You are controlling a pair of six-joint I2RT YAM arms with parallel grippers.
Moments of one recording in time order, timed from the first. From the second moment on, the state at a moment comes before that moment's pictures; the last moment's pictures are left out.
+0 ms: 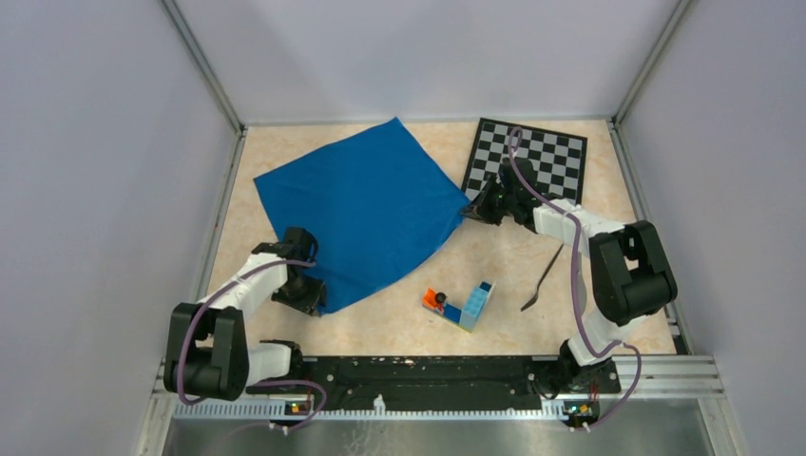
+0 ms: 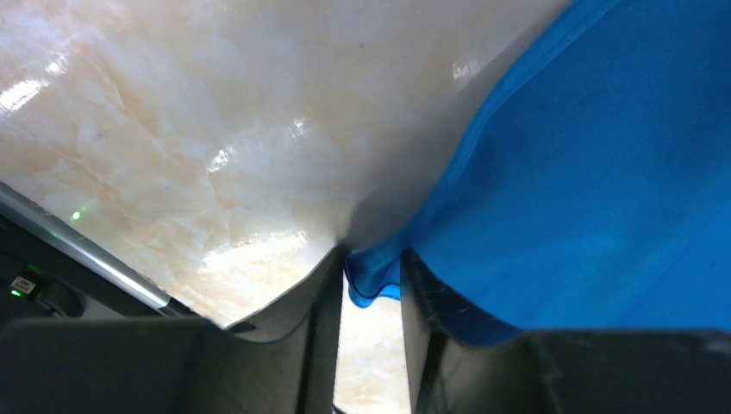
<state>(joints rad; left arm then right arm) -0.13 1.25 0.61 -0.89 -0.08 -1.32 0.34 1.66 0.99 -0.07 -0.28 0.84</state>
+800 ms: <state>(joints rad) -0.13 0.72 1.17 -0.83 -0.26 -0.97 0.42 1.35 1.13 -0.17 -0.42 0.69</state>
